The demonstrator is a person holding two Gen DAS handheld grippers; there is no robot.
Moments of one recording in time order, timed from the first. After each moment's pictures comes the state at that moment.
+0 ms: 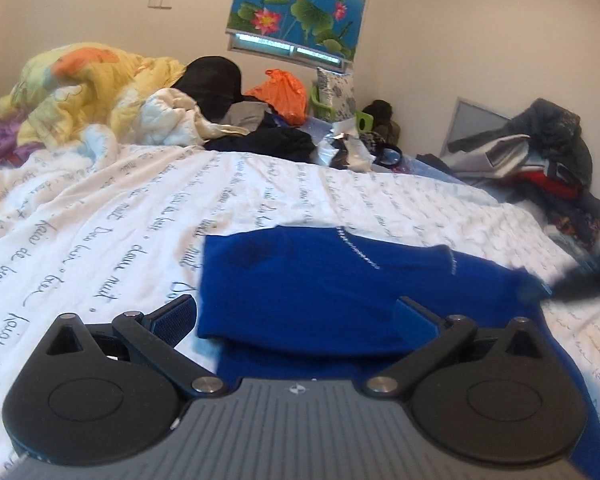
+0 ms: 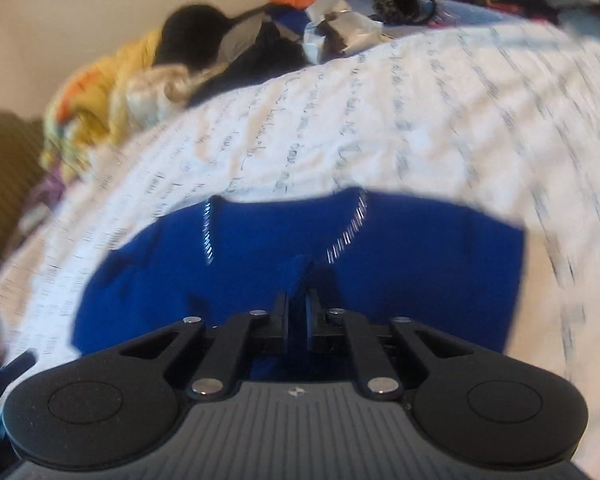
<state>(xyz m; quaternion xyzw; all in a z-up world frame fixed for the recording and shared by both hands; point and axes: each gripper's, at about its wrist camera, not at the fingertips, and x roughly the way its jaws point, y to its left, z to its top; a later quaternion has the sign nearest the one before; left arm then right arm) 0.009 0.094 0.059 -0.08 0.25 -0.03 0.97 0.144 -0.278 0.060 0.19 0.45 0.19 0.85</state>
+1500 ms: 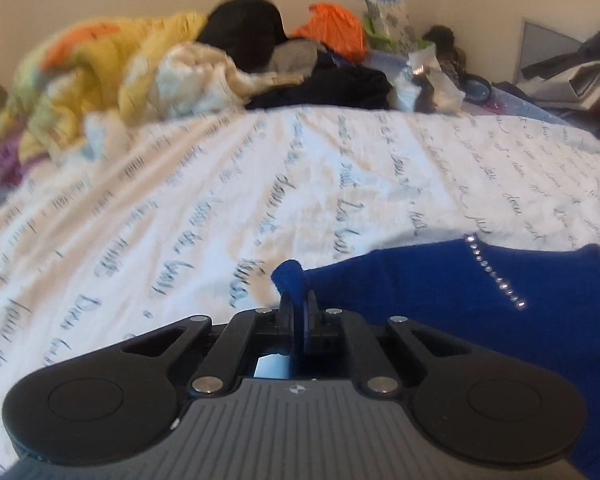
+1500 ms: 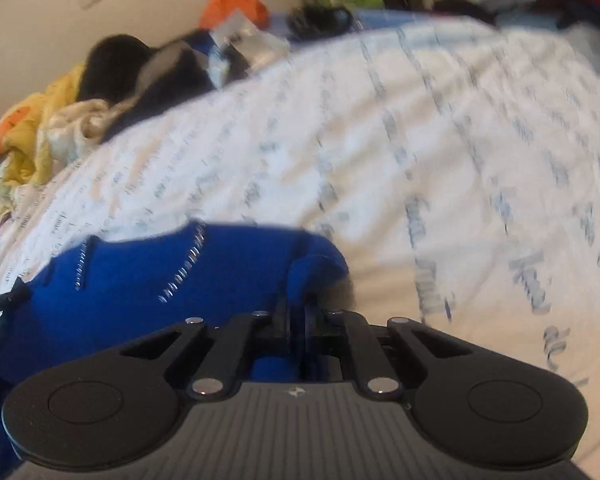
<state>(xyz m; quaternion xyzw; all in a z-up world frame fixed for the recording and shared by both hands) 0.192 0.097 0.029 0.03 0.34 0.08 0.94 0.204 -0.324 0.037 0.13 0.38 0.10 0.91</state>
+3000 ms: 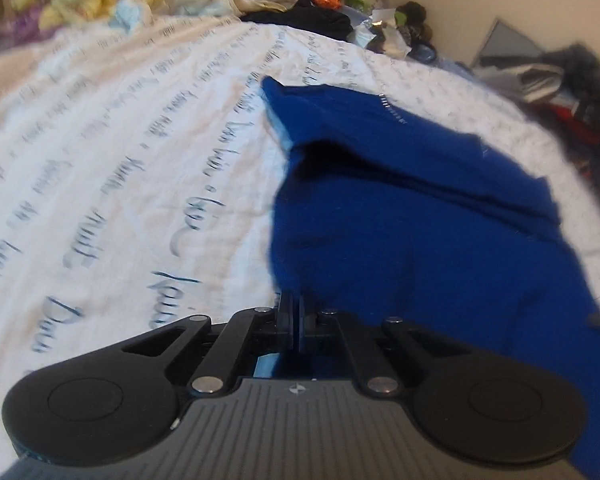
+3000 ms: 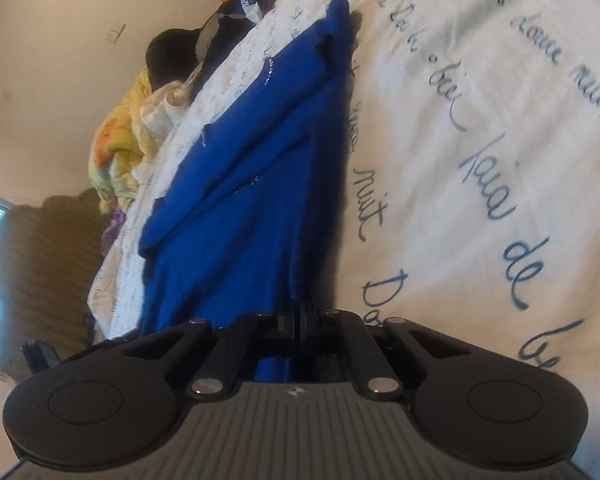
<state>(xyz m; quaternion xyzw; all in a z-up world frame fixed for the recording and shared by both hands) -0.031 0.120 0.024 -0.07 0.42 0.00 0.91 -0.004 -0.375 -0.003 0.34 0.46 0.20 0.80</state>
